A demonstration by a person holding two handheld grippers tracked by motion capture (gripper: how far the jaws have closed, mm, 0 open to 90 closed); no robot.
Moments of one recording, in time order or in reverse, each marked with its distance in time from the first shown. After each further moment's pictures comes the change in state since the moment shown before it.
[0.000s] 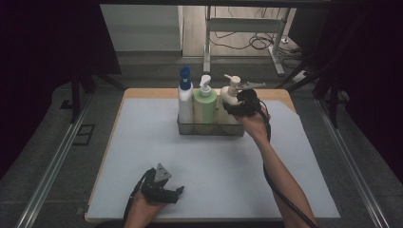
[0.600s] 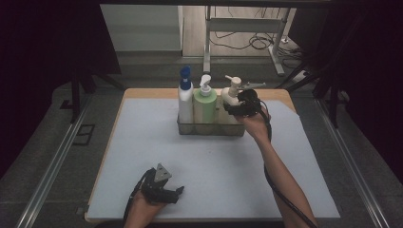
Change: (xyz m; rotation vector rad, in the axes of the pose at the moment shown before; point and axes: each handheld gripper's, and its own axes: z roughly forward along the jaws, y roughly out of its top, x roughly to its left) left arm 0.000 0.000 0.000 -0.001 -0.001 -0.001; right arm -0.005 -0.002 0.003 0.026 0.015 0.007
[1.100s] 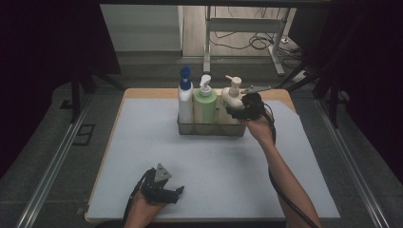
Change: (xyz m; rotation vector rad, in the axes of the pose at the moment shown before) left arm 0.000 0.000 0.000 0.000 0.000 0.000; right arm -0.006 -0.012 -0.010 -0.023 0.049 -0.021
